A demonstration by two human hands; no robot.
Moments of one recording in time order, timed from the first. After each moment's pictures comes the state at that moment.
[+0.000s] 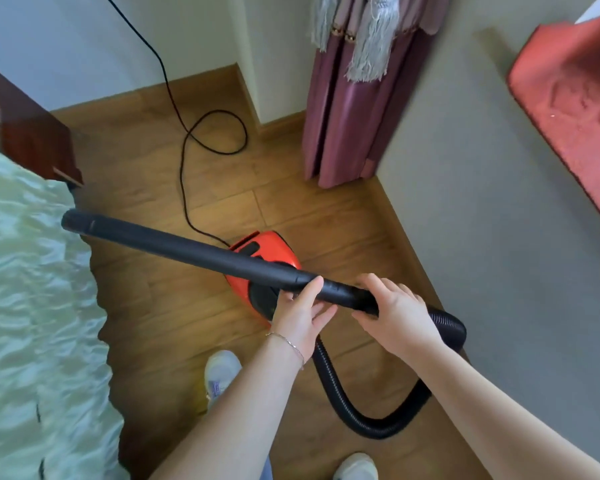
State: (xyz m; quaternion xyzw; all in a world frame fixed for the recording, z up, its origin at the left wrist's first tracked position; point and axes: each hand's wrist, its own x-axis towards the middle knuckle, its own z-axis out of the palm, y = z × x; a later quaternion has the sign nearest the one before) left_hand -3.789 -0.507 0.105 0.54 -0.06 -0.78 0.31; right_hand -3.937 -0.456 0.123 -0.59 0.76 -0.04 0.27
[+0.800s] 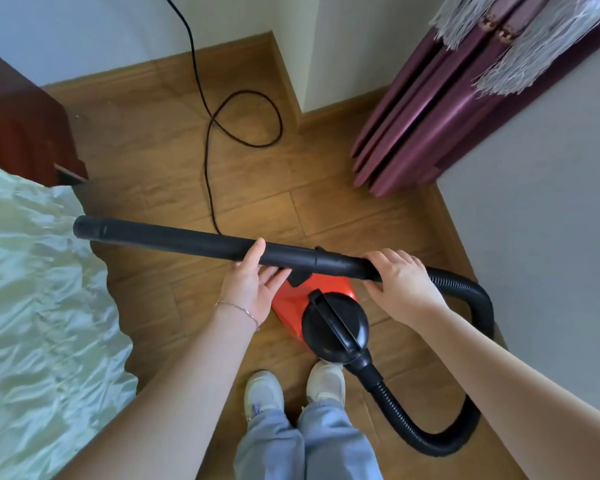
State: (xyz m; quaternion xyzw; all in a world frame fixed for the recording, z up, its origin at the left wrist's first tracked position) left_hand -3.646 -0.710 0.040 0.56 0.04 -0.74 0.37; right_hand -3.865 -0.642 0.046 -0.63 0.73 0.05 0.26
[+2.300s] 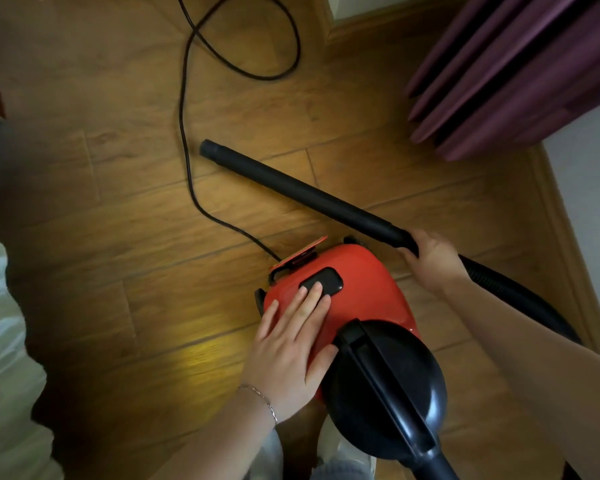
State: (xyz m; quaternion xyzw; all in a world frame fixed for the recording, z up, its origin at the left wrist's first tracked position) left_hand -3.643 -0.632 -0.176 0.47 -0.81 -0.34 -0.05; right_hand -3.918 -0.688 -0.228 -0.52 0.79 0.05 0.31
